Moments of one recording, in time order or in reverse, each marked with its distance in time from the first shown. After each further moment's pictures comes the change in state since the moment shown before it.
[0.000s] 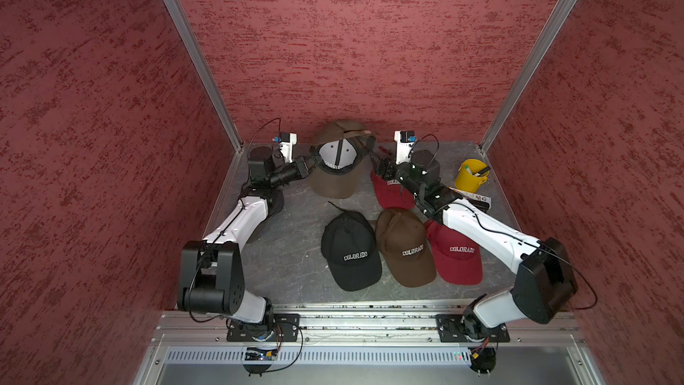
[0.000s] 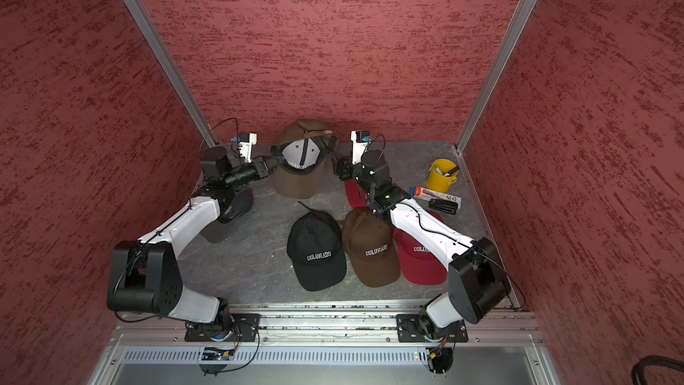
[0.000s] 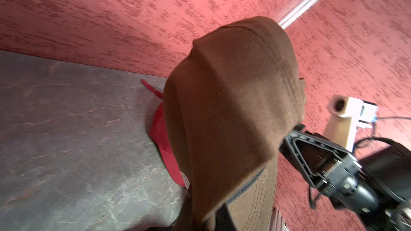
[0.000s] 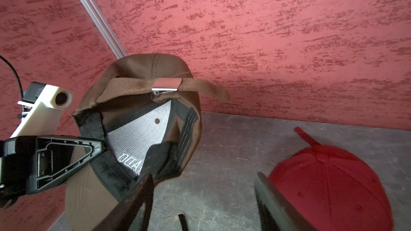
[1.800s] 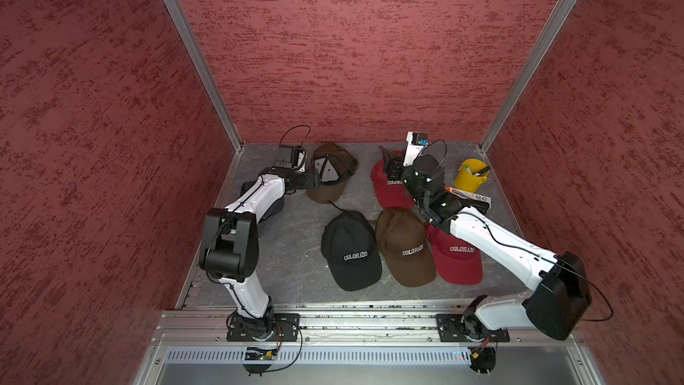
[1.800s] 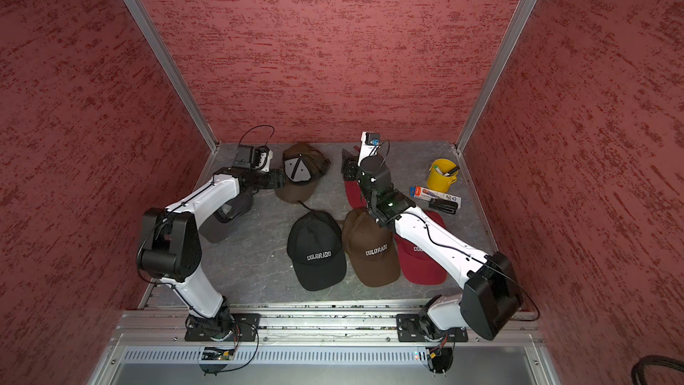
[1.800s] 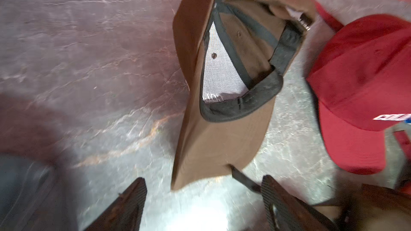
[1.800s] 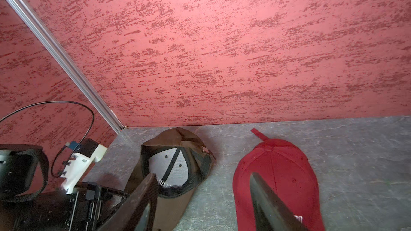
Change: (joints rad) left arm -0.092 0.338 0.339 -0.735 -0.658 0.468; right arm 0.075 -0.105 -0.008 -0.111 0.391 -0.019
